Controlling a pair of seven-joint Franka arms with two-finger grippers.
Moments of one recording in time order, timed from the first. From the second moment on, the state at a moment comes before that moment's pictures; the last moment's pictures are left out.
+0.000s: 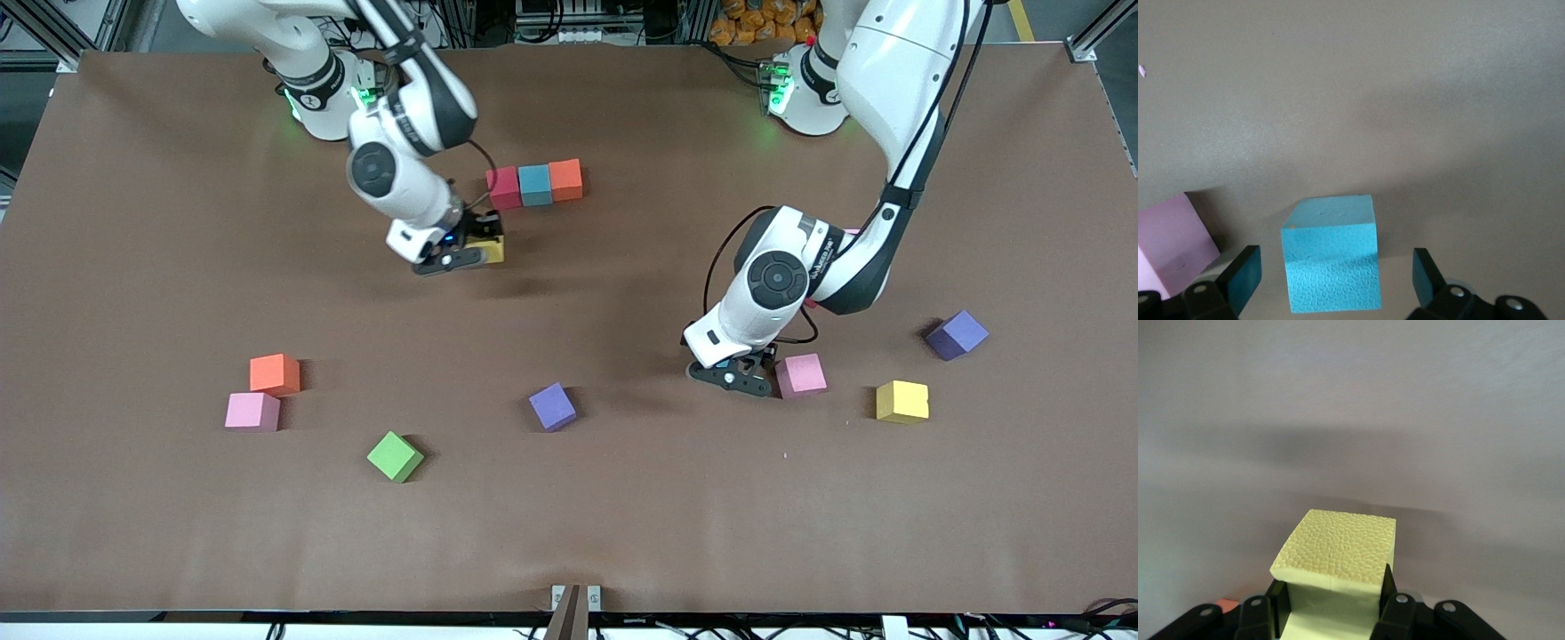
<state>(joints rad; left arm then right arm) -0.33 0.54 -0.14 -1.82 0.13 2.35 -0.22 0.76 0.22 -0.03 -2.30 0.51 2.47 0.23</state>
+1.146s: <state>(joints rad) -0.33 0.55 -0.11 -1.82 0.13 2.36 -0.19 0.91 0.45 0.03 -2.09 0.53 2.58 0.50</state>
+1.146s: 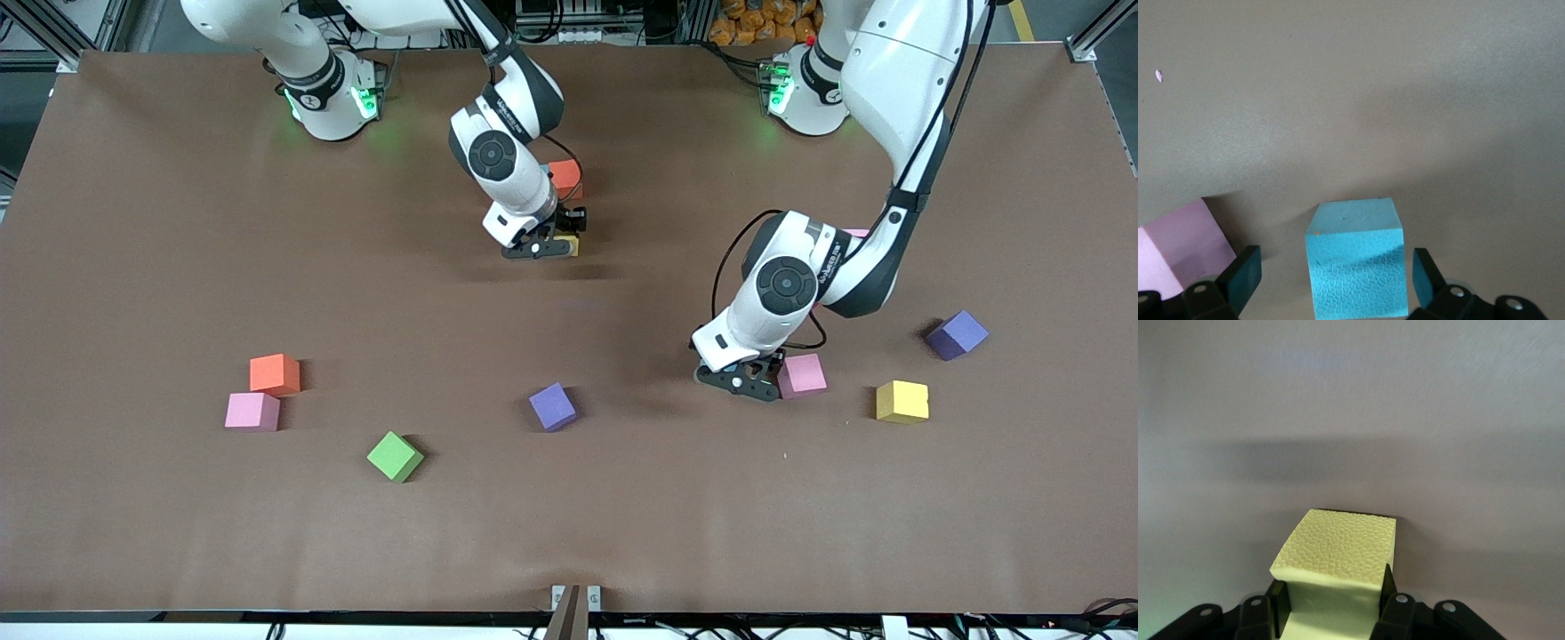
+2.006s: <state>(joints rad) -0.33 0.55 -0.11 -1.82 0.13 2.36 -0.19 0.85 0.46 0.15 -2.10 0.53 2.53 0.45</state>
